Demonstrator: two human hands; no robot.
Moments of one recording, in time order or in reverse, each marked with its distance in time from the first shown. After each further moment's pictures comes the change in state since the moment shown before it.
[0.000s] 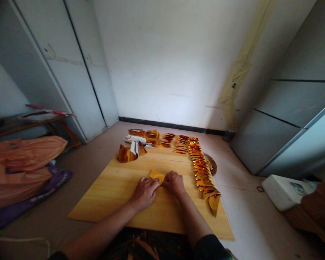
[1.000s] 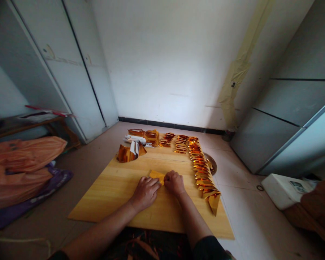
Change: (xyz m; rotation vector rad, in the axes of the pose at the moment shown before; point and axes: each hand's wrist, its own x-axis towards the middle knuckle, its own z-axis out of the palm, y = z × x) left_hand 0.000 0.002 -0.002 0.084 -0.031 0.028; right_hand -0.003 -0.001 -0.003 0.085 0.011 0.010
